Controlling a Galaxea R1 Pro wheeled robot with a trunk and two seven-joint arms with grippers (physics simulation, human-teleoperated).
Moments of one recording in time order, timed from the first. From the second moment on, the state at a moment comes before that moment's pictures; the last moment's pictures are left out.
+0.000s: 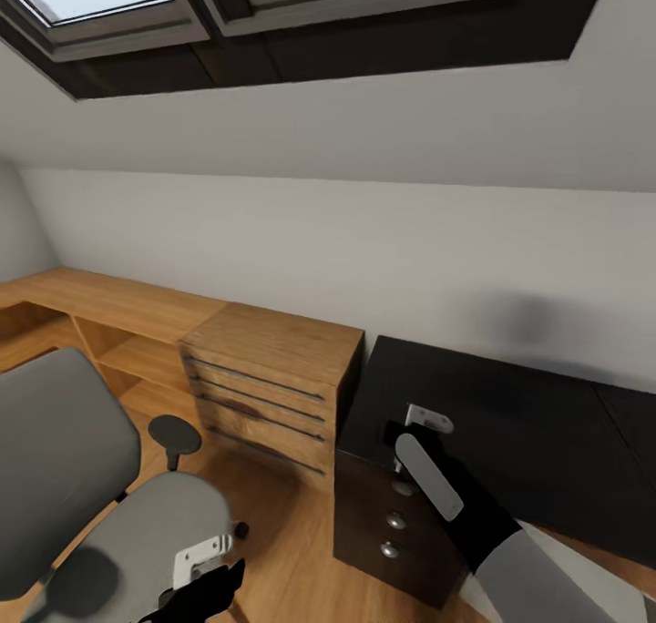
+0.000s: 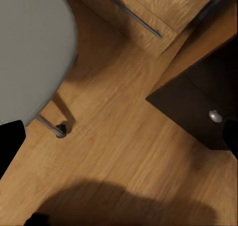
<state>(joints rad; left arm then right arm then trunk) 0.11 -0.01 -0.13 -1.54 0.47 0.54 0.36 -0.63 -0.01 0.48 -1.10 -0.96 0.47 -0.92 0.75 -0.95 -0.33</state>
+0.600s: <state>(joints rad) 0.11 -0.01 -0.16 -1.51 0.47 0.54 0.36 -0.62 -0.02 0.48 -1.15 -0.98 0.46 -1.00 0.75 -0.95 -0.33</state>
